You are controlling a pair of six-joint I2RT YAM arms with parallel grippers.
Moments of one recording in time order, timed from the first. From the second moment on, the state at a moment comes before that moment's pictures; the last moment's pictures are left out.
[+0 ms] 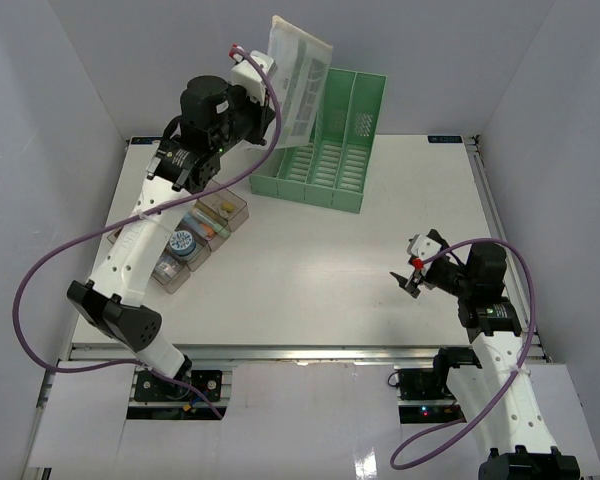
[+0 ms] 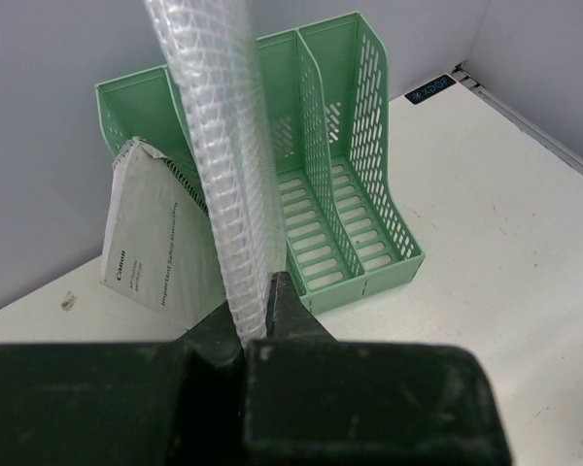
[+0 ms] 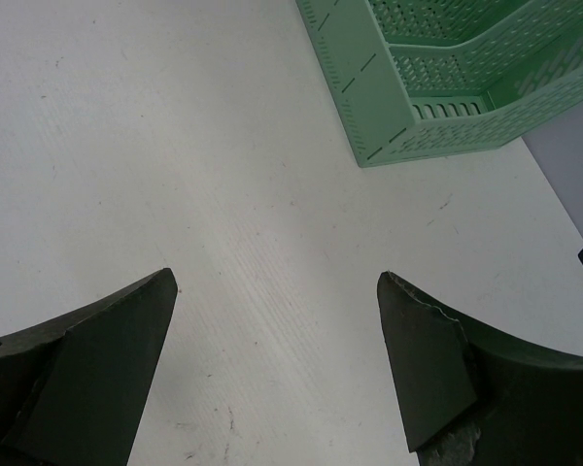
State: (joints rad) left arm -0.49 1.59 1.94 -0.49 0.07 0.10; right arm 0.02 0.59 0.49 -0.31 -0.80 -0.78
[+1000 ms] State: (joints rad) left arm -0.49 1.55 1.75 -0.39 -0.11 0.14; right arm 0.02 0.60 0.49 -0.31 -0.80 -0.78
